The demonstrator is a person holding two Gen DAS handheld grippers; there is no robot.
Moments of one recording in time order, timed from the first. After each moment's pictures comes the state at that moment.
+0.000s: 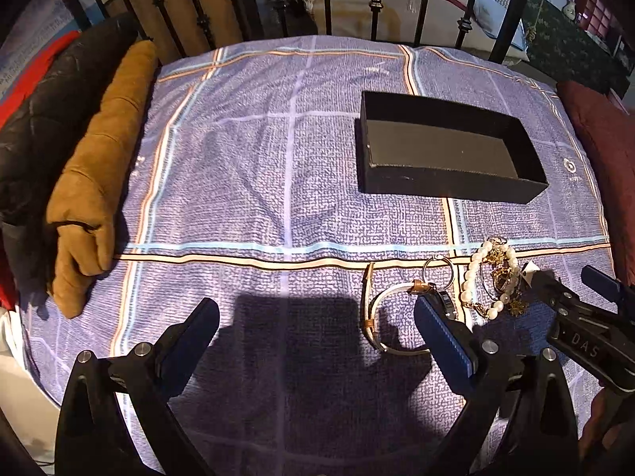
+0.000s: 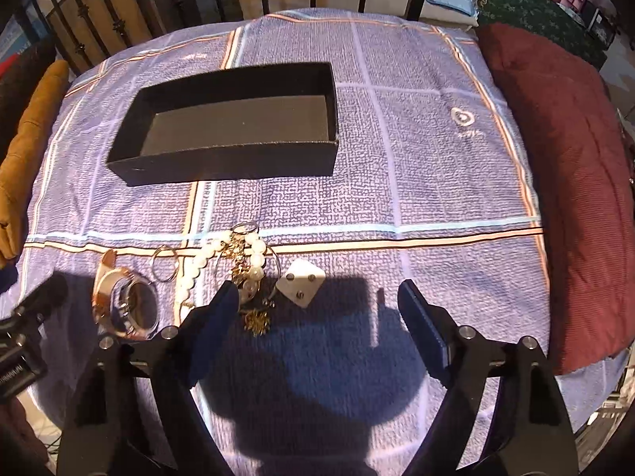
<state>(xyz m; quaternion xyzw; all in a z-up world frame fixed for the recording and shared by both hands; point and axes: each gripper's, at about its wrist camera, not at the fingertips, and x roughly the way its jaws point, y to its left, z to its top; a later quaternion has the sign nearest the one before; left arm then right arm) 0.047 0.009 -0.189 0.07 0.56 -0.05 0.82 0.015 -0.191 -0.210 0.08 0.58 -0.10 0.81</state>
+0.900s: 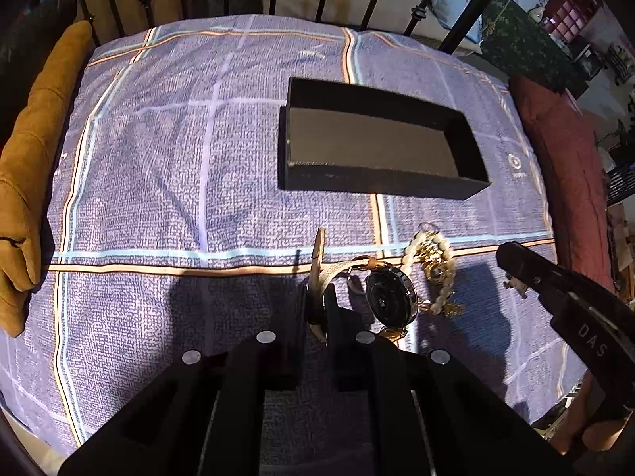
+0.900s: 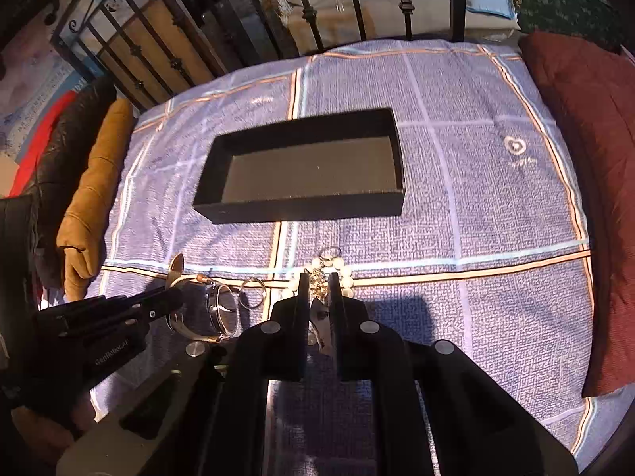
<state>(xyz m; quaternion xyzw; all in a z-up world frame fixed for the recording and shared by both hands) 0.067 -0.008 -0.181 0.01 0.60 -0.16 0.79 0.021 -0.188 -0.172 0.16 0.53 0.01 0.83</state>
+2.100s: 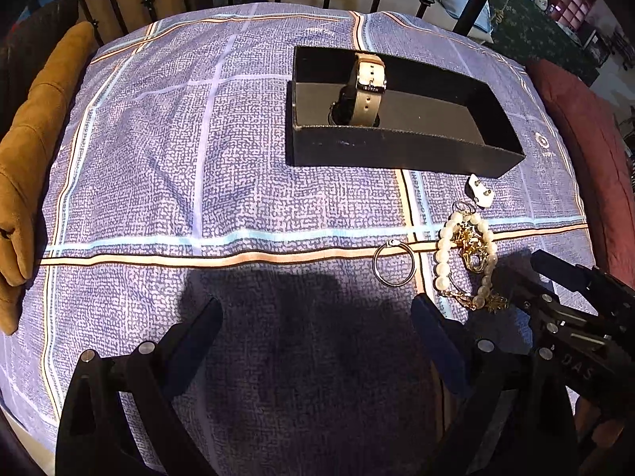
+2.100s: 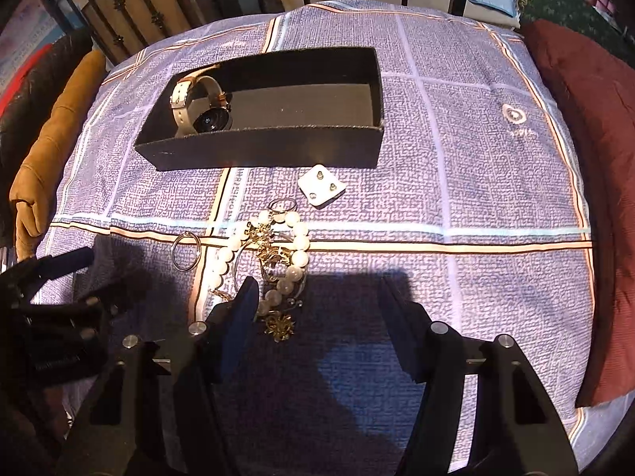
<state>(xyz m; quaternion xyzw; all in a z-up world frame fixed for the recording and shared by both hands) 0.057 -0.022 -0.219 0.05 0.60 -0.13 0.79 0.018 -0.189 -0.231 0.10 0.57 -0.02 0.81</state>
